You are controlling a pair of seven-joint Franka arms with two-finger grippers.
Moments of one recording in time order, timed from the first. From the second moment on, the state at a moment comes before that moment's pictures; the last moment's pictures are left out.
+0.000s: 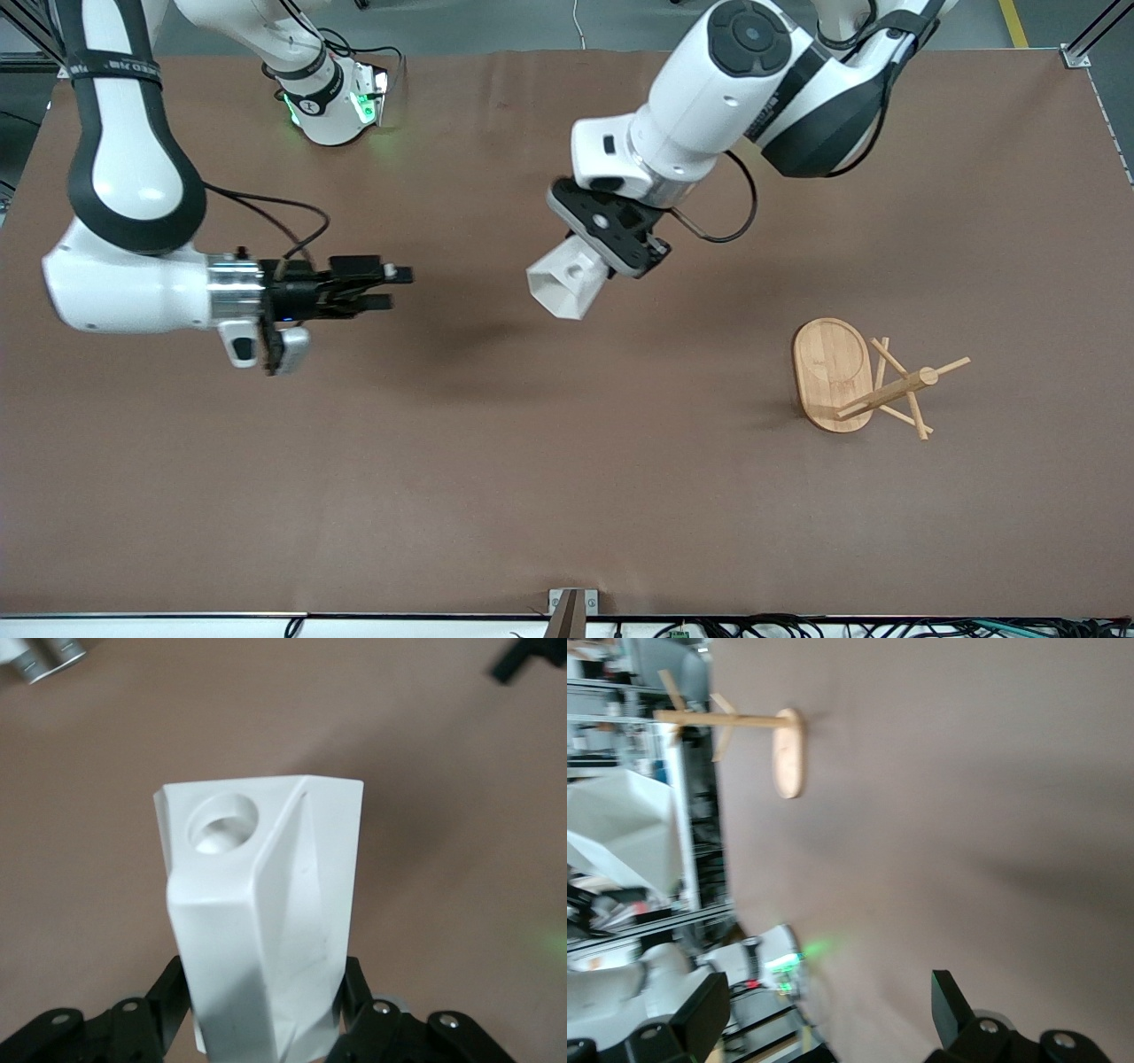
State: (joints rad) left arm -0.26 0.34 -0.49 -1.45 -0.04 2.01 -0.13; right arm 0.25 0.26 -0.15 -1.73 0.90 1.72 -0.36
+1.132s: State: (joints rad) left arm 0.01 0.23 -0.47 -1.72 0.14 1.87 -0.22; right arm 0.14 0.05 -0.22 -1.49 0.06 1.59 -0.36
